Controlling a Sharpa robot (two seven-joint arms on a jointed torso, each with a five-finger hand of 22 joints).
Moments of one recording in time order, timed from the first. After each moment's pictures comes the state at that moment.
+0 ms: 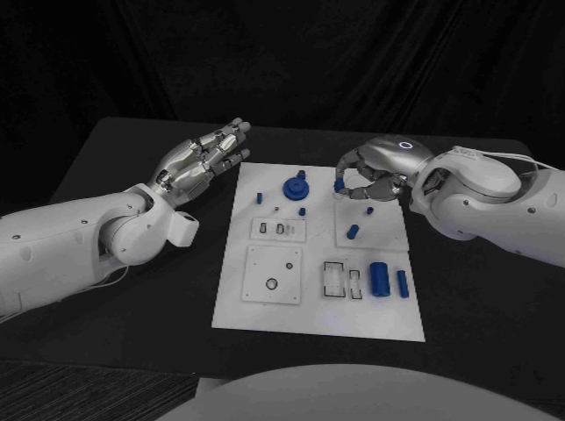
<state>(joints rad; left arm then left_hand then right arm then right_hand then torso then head) 1.24 -0.83 -0.21 1.41 -0.15 0.08 0.68 1.40 0.29 -0.16 0.29 0.51 0.34 0.07 0.06 0.04 0.00 0.03 0.01 0.00 0.00 0.12 0.00 0.00 0.17 0.00 0.24 0.01 0.00 1.34 -0.92 -0.21 1.62 -1.62 -0.37 -0.09 1.37 -0.10 0.13 0.25 0.48 0.82 0.04 0.40 0.47 1.46 -0.05 1.57 1.31 1.47 -0.10 1.56 1.31 0.03 1.46 0.01 1.46 1.31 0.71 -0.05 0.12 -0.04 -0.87</state>
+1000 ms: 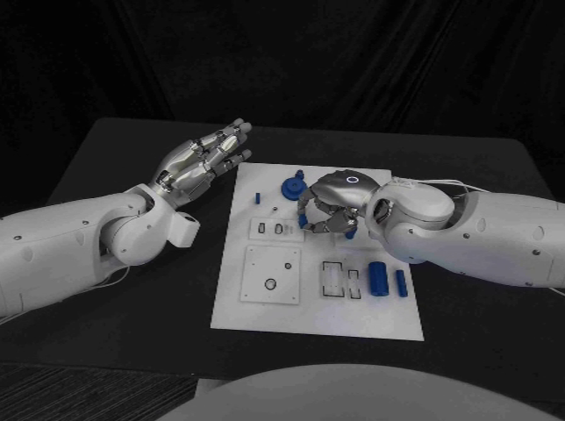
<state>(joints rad) 1.24 -0.82 -0.21 1.41 -0.15 0.10 0.68 1.40 0.29 -0.16 0.29 0.51 0.34 0.07 0.06 0.04 0.00 0.03 0.01 0.00 0.00 0.12 0.00 0.00 0.17 0.00 0.24 0.01 0.00 1.24 -0.77 -0.21 1.59 -1.67 -0.30 -0.14 1.37 -0.09 0.14 0.23 0.48 0.82 0.05 0.40 0.47 1.47 -0.04 1.57 1.31 1.47 -0.10 1.55 1.31 0.03 1.46 0.01 1.46 1.31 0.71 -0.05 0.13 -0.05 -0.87</state>
